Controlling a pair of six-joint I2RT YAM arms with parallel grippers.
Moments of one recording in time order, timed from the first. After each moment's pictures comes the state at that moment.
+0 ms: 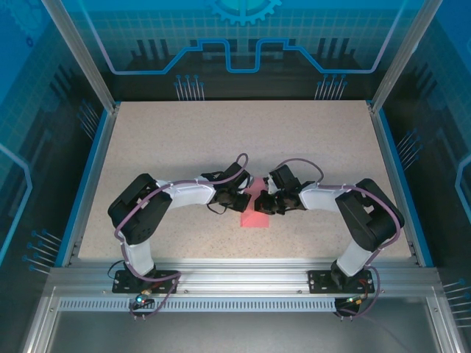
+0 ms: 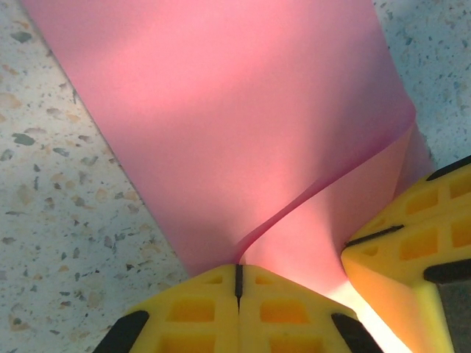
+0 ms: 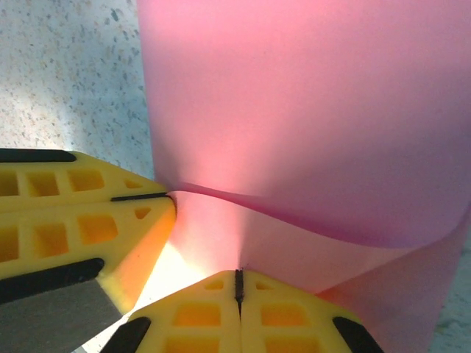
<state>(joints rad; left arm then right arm) -0.73 1.83 1.05 -0.33 0.14 -0.38 0.56 1.67 0.74 -0.12 -0.45 0.73</state>
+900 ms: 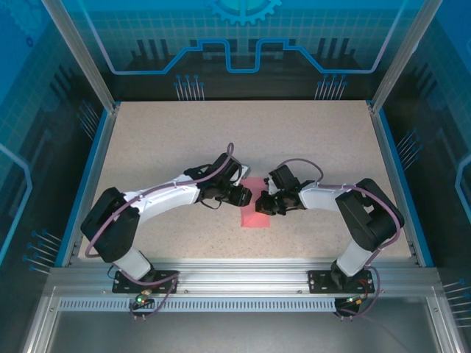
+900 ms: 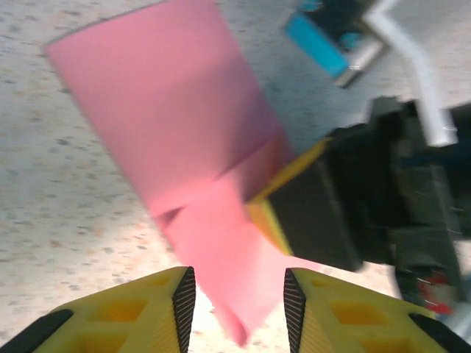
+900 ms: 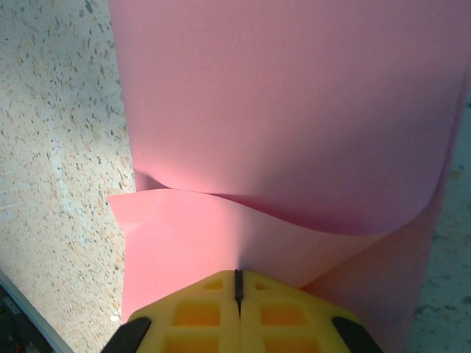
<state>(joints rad) -0.71 1.60 1.04 -0.43 0.25 -0.41 0.56 1.67 0.74 -0.16 -0.43 0.72</state>
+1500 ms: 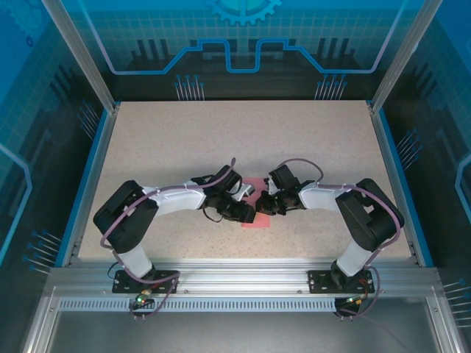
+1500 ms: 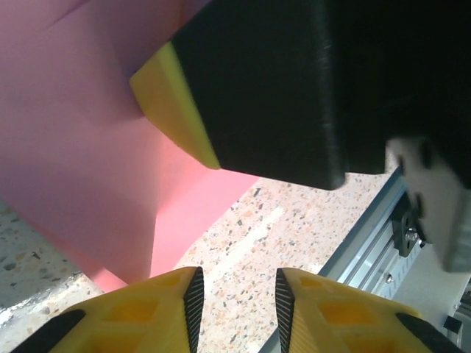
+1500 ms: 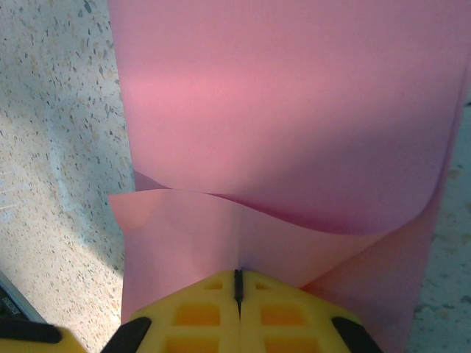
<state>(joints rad) -0.71 1.72 0.93 -0.32 0.60 -0.51 0.56 1.67 0.75 -0.16 -0.43 0.72</state>
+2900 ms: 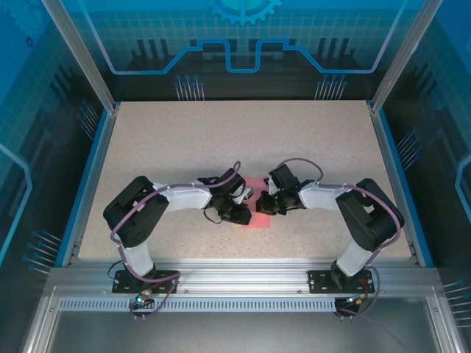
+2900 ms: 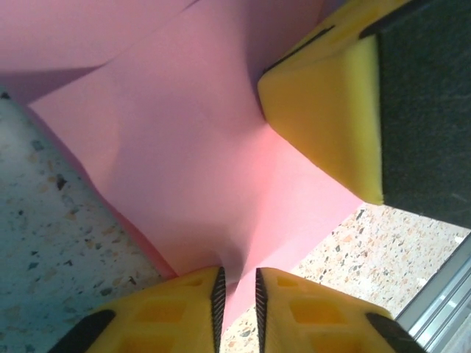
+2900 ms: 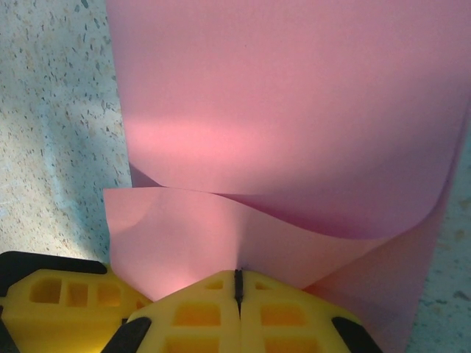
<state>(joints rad) -0.73 1.79 0.96 -0.37 0.45 -0.47 0.56 1.67 0.75 -0.19 -0.42 0.70</state>
